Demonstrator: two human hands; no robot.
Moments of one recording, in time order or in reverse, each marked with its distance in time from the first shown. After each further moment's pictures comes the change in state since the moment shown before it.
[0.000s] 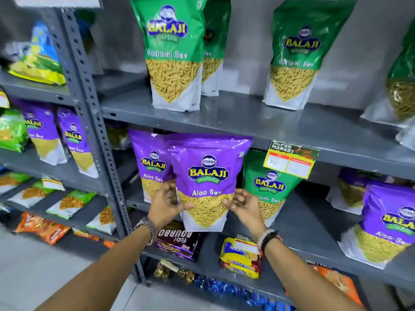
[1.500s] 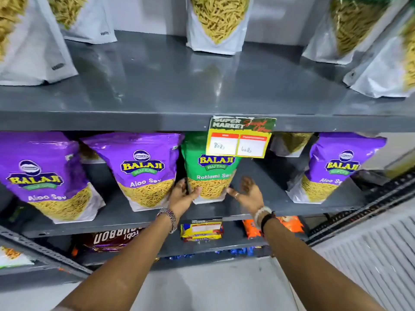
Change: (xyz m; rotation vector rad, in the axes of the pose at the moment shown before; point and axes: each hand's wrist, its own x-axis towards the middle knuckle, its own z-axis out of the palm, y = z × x) left_hand 0.076 -0.080 0.196 0.044 -0.395 -0.346; right_hand 0.033 0.086 -0.141 -0.271 0.492 0.367
